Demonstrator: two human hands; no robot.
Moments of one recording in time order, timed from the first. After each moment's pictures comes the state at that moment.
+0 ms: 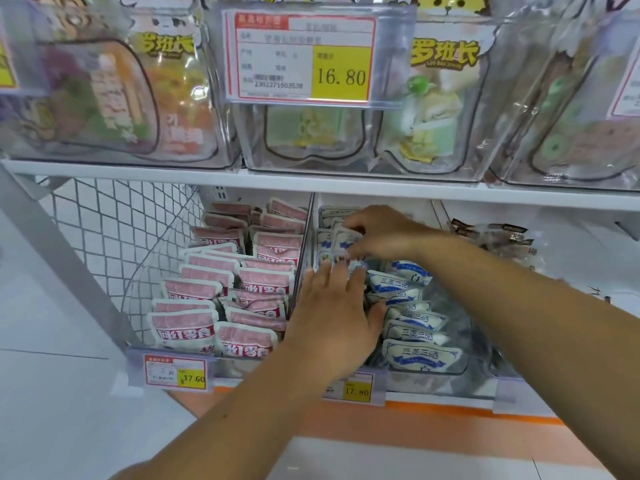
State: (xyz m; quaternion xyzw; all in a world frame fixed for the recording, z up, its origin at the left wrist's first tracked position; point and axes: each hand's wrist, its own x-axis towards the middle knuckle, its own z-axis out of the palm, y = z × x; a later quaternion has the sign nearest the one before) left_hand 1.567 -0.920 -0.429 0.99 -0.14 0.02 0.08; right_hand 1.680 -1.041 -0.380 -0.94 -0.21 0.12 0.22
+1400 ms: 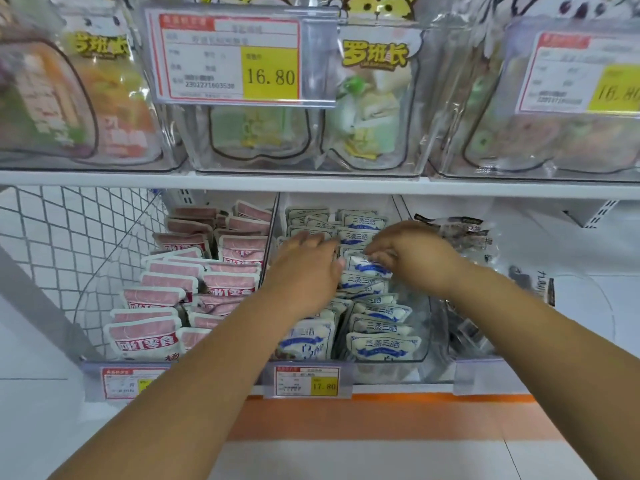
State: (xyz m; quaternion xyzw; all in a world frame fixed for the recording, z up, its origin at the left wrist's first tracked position) left_hand 1.615 -0.927 -0.413 0.97 -0.16 0.00 0.15; right_hand 1.640 -1.119 -0.398 -0.97 -0.22 -0.02 0.06
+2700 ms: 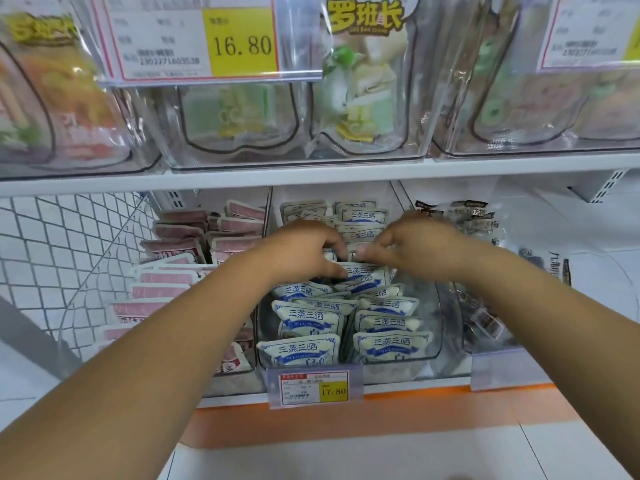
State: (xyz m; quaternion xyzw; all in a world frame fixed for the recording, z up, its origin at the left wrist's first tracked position) left_hand 1.664 -0.914 -0.405 0.94 -0.28 -0.07 0.17; right_hand 1.627 -1.109 -0.381 -0.99 -0.12 0.07 0.09
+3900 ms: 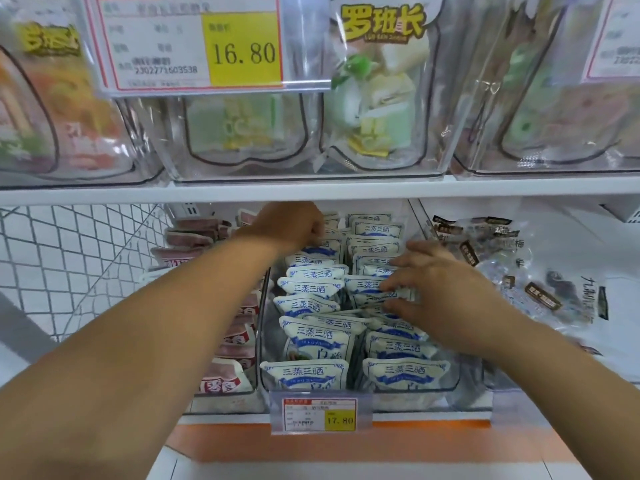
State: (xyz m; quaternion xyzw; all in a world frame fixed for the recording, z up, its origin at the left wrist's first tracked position) left_hand 1.723 -0.892 -0.405 0.97 -0.20 0.02 0.10; right_hand 1.594 -1.112 -0.399 -0.98 -0.15 0.00 0.10
